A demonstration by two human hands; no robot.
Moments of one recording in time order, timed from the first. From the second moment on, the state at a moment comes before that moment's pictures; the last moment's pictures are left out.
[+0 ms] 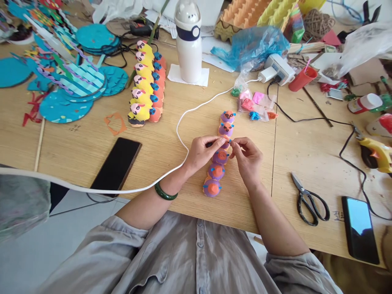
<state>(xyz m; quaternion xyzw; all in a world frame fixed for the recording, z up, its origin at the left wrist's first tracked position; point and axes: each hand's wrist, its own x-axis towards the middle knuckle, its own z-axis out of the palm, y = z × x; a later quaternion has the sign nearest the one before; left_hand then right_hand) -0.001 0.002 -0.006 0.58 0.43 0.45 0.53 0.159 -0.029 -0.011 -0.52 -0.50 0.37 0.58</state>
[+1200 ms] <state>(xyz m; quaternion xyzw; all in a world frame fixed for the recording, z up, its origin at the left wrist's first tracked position) 0.001 0.001 -0.008 0.59 0.42 0.44 0.53 0.156 -0.031 -0.011 -0.55 -0.51 0.36 0.56</state>
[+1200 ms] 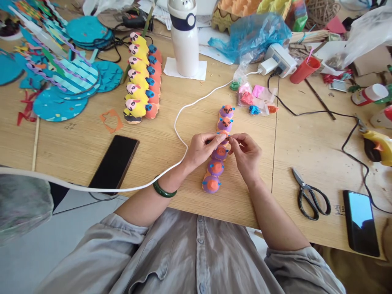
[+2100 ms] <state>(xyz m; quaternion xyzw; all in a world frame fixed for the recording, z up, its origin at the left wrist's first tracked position) -0.002 0.007 -0.010 0.54 0.48 0.47 0.51 0.171 -0.014 -0.026 -0.59 -0.46 0.36 0.56</state>
